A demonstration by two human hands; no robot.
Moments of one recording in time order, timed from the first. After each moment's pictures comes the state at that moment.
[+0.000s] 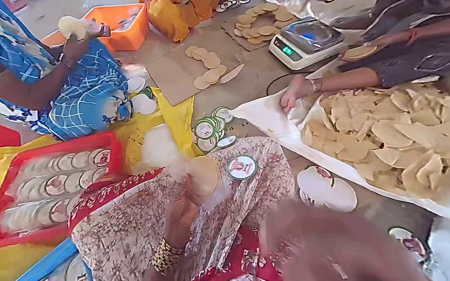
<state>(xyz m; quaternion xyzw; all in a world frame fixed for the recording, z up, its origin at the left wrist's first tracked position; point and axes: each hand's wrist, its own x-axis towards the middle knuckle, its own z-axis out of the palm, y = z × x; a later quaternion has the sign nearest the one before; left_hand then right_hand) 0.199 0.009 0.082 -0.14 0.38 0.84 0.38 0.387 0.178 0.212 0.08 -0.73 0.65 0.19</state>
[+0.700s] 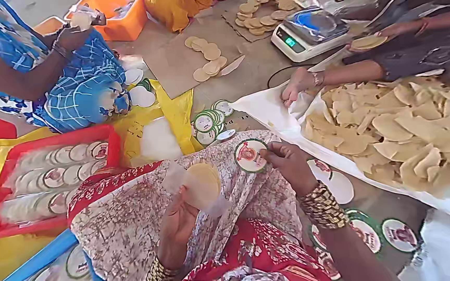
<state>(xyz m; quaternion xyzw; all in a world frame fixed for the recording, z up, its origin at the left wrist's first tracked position) 0.225 -0.028 0.079 -0.13 0.31 0.85 0.40 0.340 0.244 0.095 -0.37 -0.74 0.54 0.15</state>
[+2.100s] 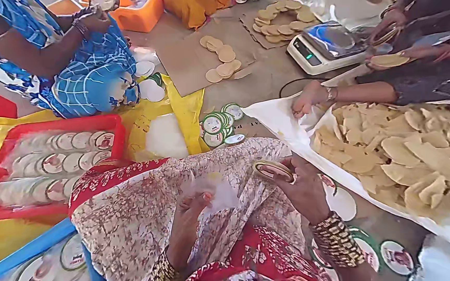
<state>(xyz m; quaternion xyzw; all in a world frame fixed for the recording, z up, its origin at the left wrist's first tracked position) 0.229 -0.028 0.066 0.09 0.52 0.80 0.29 0.355 0.220 0.092 -0.34 -0.88 0.30 0.16</state>
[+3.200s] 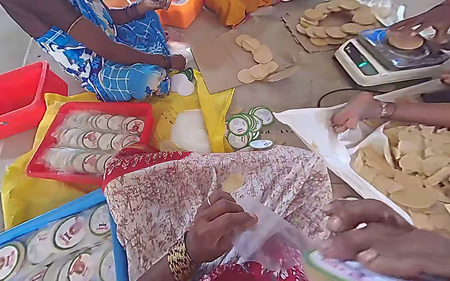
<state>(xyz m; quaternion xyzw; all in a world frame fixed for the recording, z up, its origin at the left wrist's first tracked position) 0.215 -0.032 0.107 0.52 0.61 0.59 -0.09 0.350 0.177 0.214 0.08 -0.74 0.63 0.21</state>
